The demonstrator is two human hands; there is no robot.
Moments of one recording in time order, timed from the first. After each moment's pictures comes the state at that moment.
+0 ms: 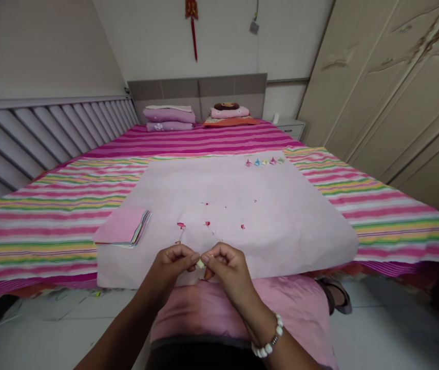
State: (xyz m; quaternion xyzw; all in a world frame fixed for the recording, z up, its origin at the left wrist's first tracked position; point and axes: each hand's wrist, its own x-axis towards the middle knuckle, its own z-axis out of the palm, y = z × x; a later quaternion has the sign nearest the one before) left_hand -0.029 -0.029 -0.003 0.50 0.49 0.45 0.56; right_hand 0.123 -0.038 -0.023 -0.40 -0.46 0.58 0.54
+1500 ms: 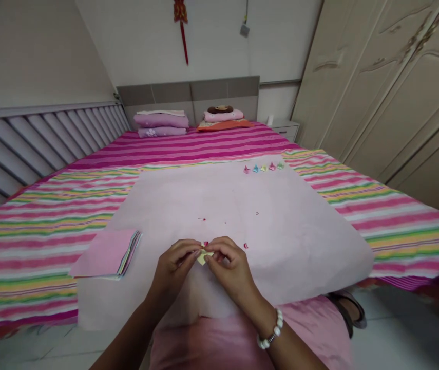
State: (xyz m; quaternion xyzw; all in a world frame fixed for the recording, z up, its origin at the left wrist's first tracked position) left_hand -0.029 0.044 -0.029 0.73 0.40 0.48 0.26; right_hand 0.130 0.031 -0.036 -0.41 -0.60 0.36 0.59
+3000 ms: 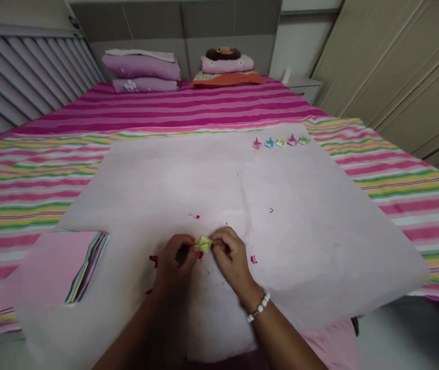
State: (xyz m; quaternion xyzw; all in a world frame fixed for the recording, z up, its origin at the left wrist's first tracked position) left_hand -0.012 0.101 -0.102 0.67 0.52 0.47 0.23; right_hand 0.139 0.104 -0.108 -0.48 -0.60 0.34 0.53
